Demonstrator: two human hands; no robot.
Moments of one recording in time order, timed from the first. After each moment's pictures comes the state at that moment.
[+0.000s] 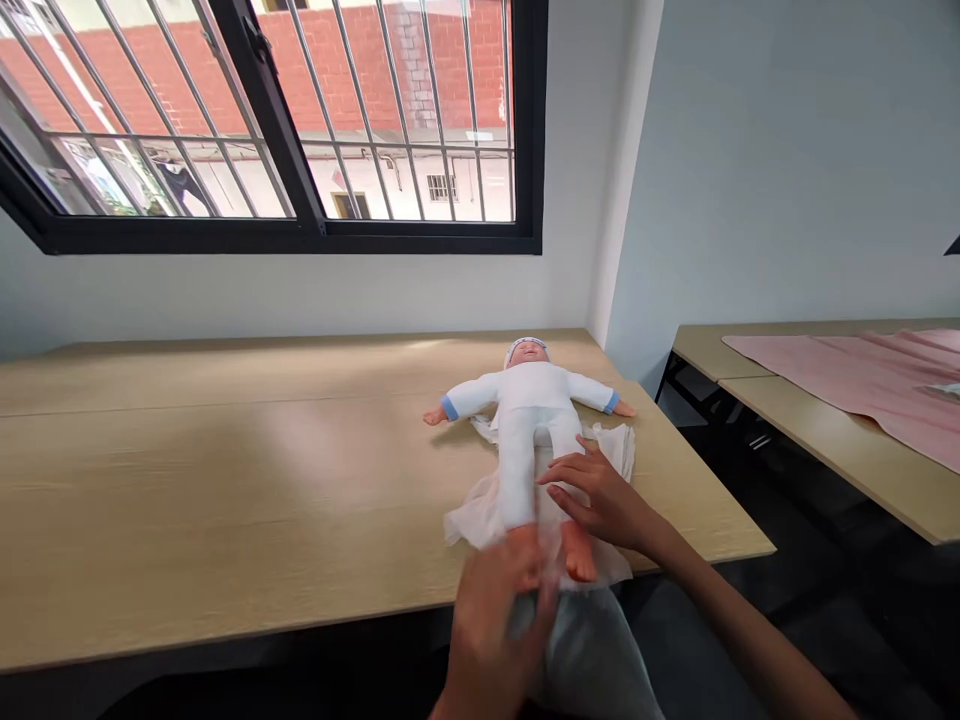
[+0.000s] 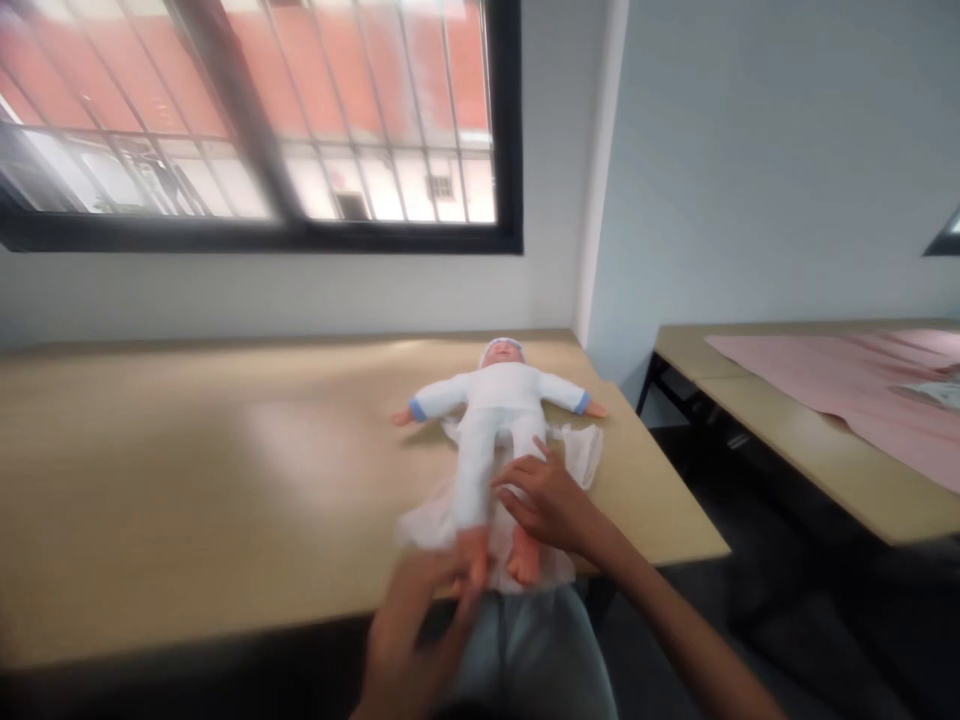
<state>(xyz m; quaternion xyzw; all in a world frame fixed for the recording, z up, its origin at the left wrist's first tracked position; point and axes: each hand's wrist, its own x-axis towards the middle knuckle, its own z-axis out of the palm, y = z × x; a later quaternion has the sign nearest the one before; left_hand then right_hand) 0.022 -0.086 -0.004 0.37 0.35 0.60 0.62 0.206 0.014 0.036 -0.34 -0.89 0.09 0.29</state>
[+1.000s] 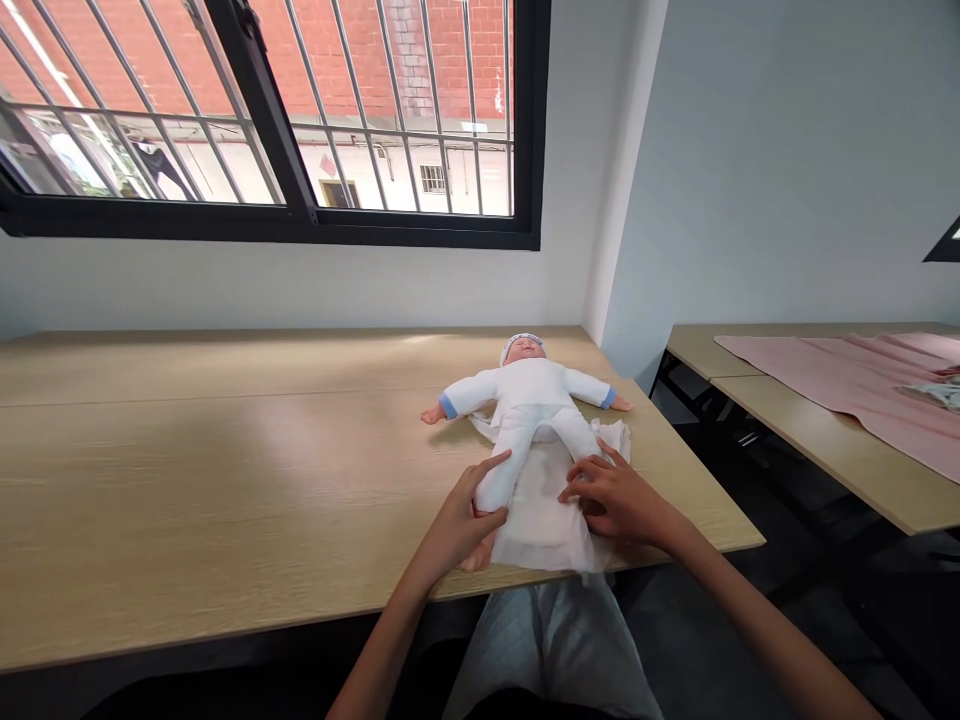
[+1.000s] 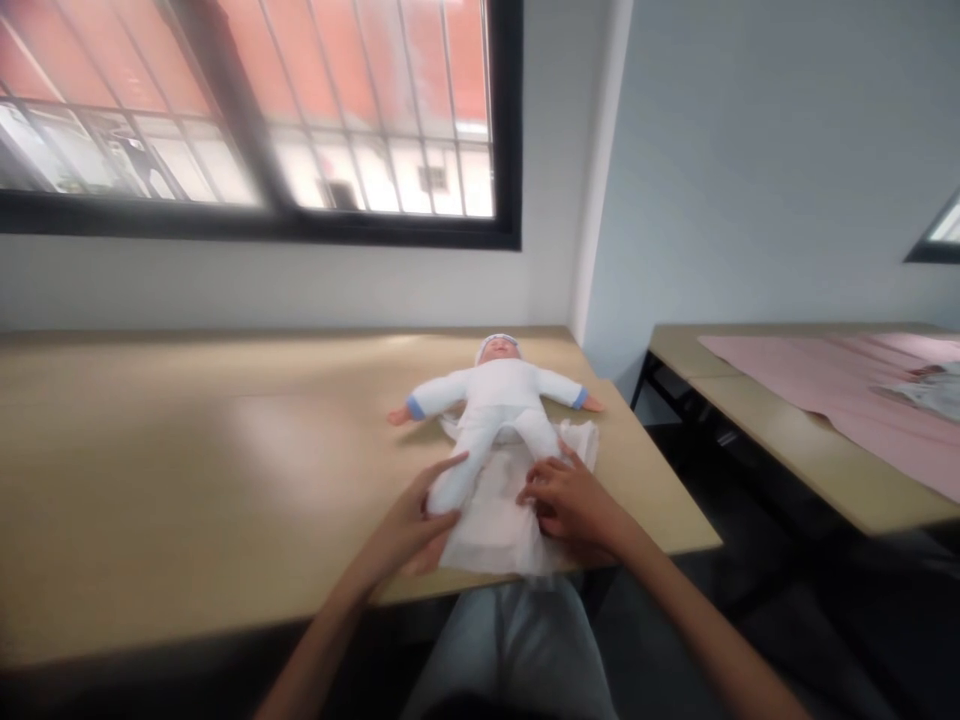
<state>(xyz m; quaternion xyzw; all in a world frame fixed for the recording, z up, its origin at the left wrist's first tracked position) -0.029 -0.002 0.017 0.67 0.49 0.39 0.40 0.238 0.019 0.019 -0.35 -0.92 0.07 0.17</state>
